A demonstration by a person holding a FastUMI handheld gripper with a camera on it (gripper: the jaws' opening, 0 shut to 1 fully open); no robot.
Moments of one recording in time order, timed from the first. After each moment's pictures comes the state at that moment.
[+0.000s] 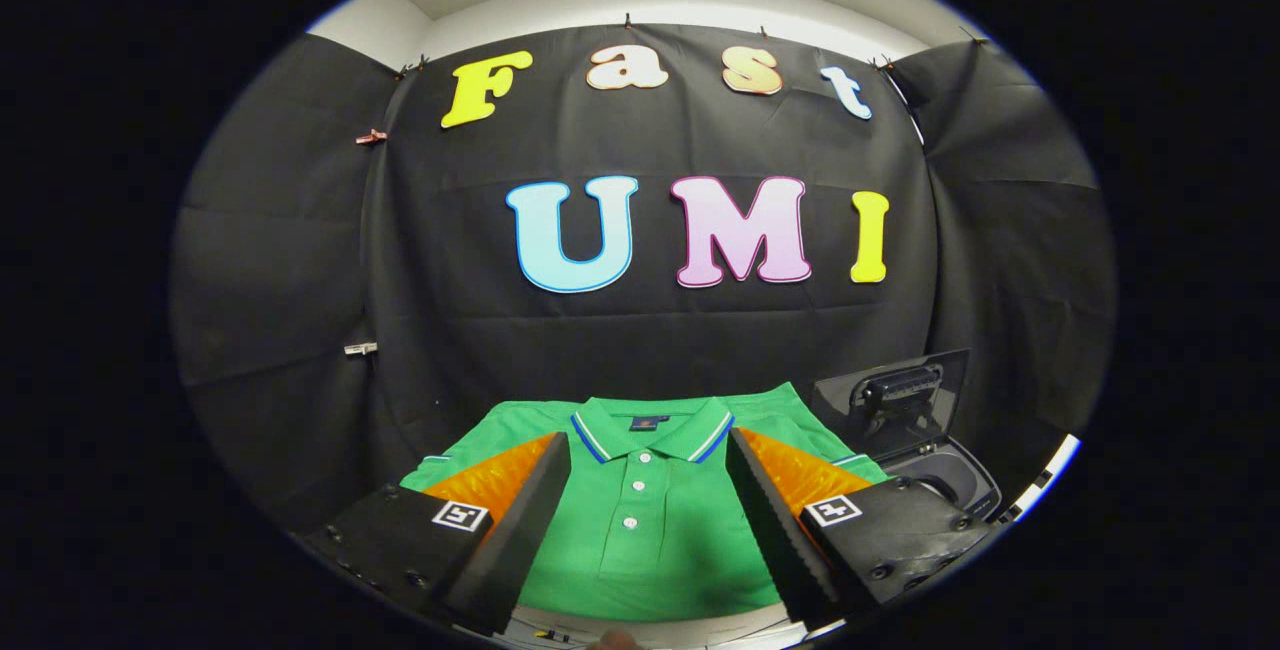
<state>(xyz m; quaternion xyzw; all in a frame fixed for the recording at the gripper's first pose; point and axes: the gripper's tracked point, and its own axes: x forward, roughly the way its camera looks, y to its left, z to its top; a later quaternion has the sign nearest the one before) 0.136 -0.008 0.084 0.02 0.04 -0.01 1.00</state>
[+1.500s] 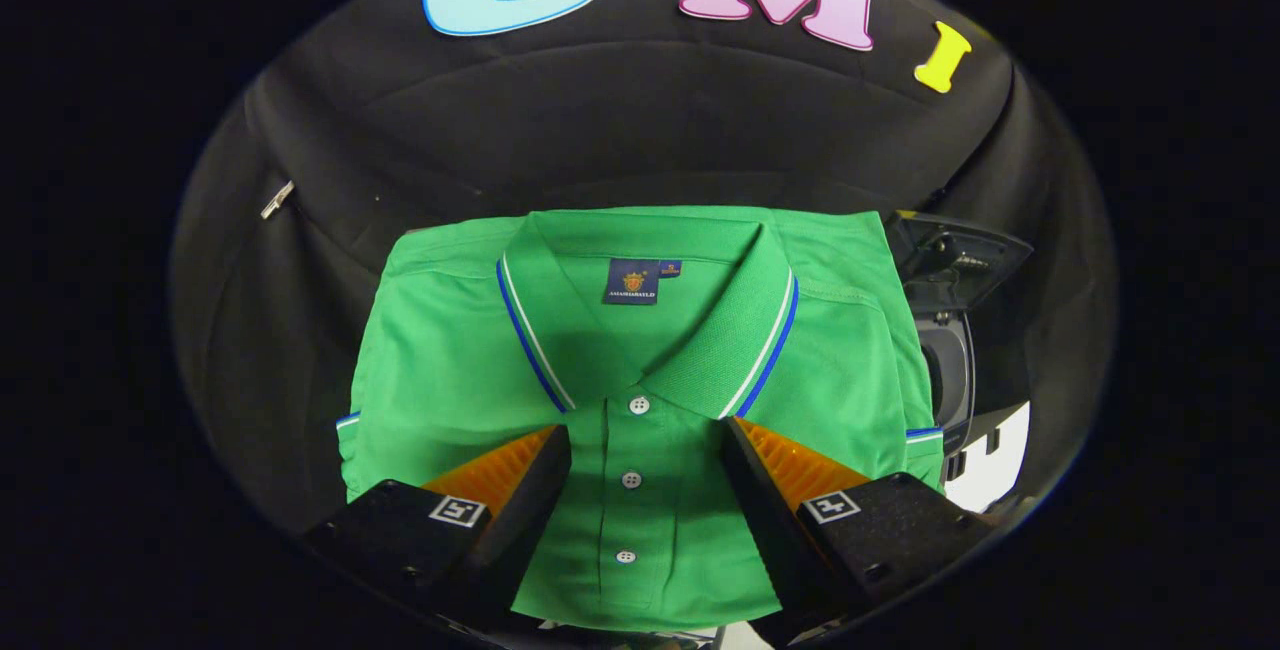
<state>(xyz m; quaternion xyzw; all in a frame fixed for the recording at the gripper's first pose) 0.209 -0.011 -0.023 0.01 0.51 -0.06 0.86</state>
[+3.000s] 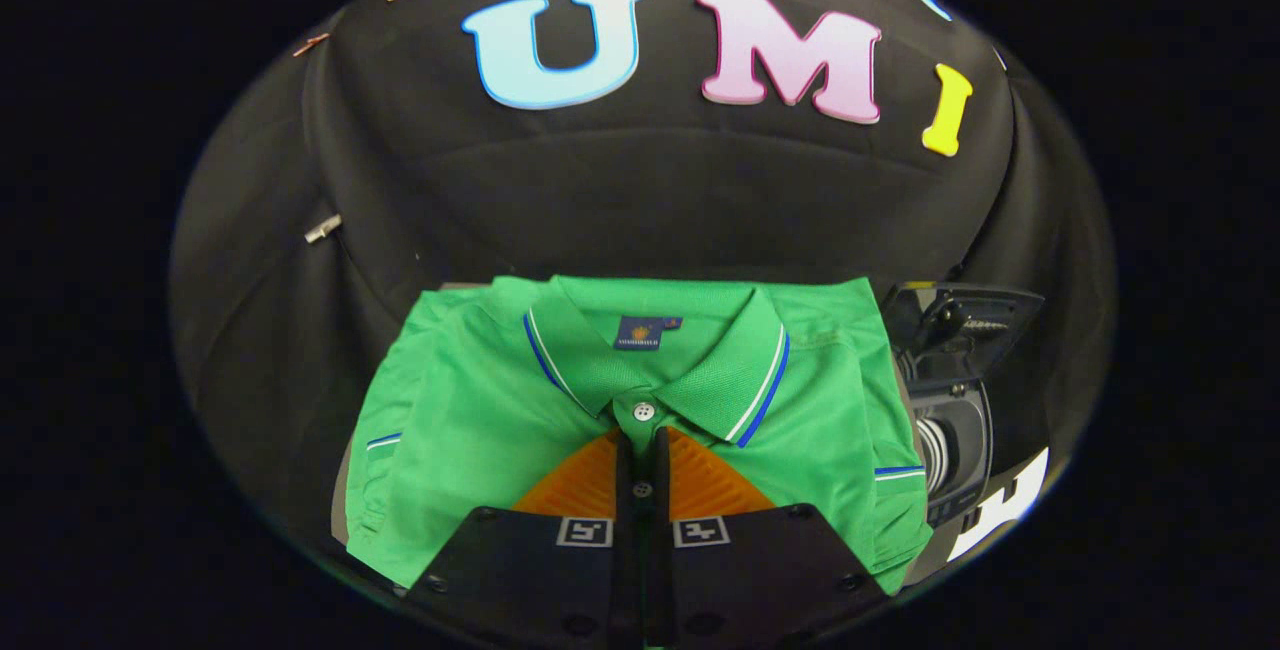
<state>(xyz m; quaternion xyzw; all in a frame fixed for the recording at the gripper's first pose) 0.223 -0.016 0.002 -0.01 0.32 0.01 0.95</state>
